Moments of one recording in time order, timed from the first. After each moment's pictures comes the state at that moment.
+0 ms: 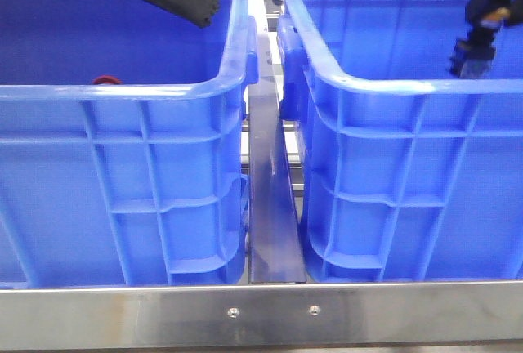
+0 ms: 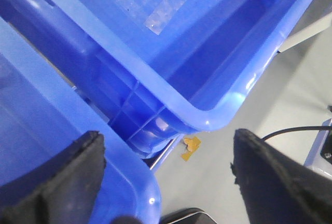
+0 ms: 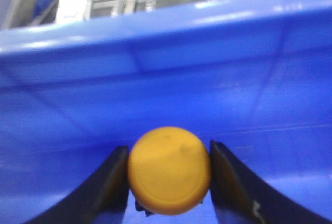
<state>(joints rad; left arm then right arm) -0.79 1.24 -0.99 -0.46 0.52 0.27 -0.01 1.59 -1.05 0.81 0.01 -0.64</state>
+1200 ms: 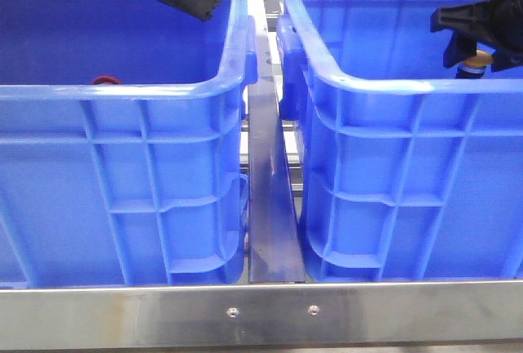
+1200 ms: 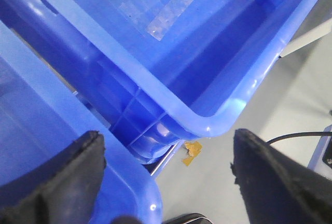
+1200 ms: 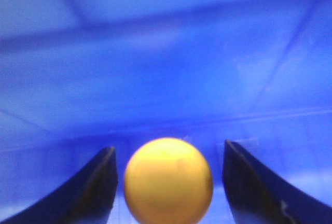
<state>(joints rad) -0.79 1.24 -0.99 -0.46 0.51 0.27 0.00 1.73 -1.09 0.82 -0.05 -0.64</state>
